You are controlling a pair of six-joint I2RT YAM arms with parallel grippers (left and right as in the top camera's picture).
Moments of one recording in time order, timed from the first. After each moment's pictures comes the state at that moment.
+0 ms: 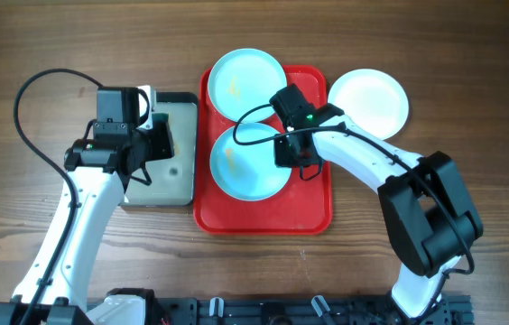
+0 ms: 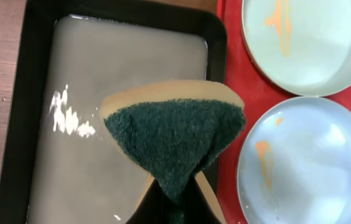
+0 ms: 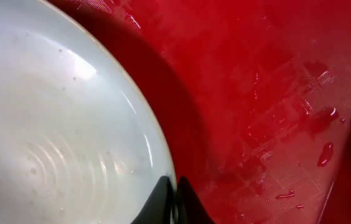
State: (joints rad) left arm -0.07 1.36 0.98 -0.66 0.07 -0.19; right arm 0.54 1.94 1.25 -0.70 -0.03 0.49
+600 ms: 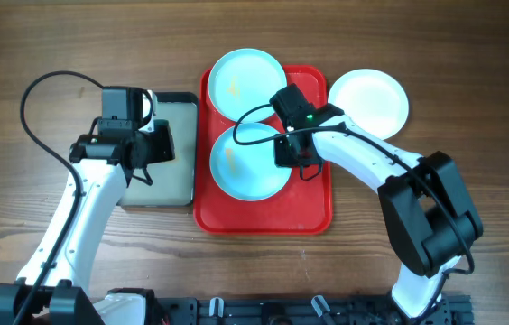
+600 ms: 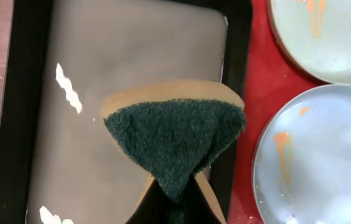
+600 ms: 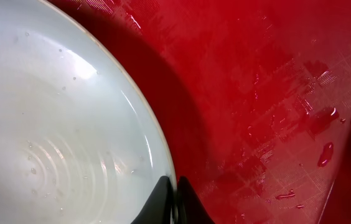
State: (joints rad) left arm -0.07 1.41 0.98 -0.68 0.04 -0.21; right arm 0.54 1.94 1.25 -0.70 -0.03 0.49
